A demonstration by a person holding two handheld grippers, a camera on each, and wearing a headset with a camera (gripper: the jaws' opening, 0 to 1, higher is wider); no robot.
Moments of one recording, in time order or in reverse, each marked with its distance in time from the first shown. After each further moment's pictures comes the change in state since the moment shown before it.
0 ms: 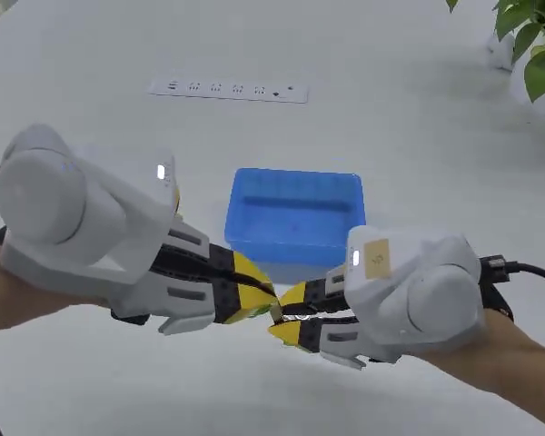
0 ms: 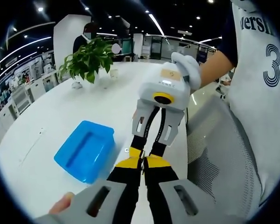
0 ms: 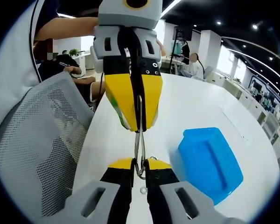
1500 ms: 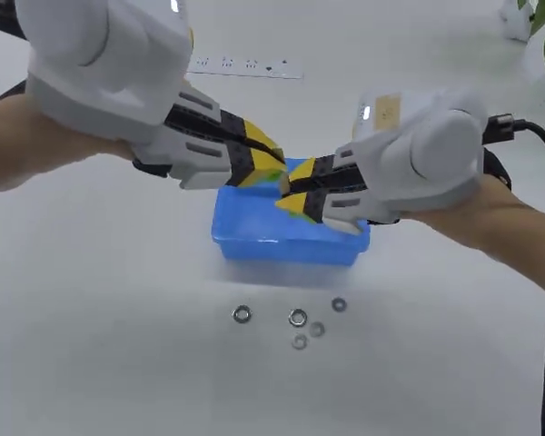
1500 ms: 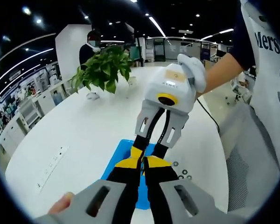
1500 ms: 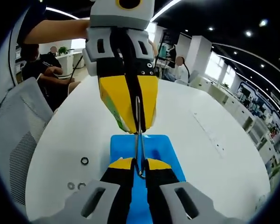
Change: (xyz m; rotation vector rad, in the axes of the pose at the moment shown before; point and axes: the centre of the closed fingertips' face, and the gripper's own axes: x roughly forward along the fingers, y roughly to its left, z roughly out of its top) left arm 0.027 0.129 0.027 0.070 -0.031 0.084; right arm 0.006 -0.139 0.000 -0.023 -0.017 -0.132
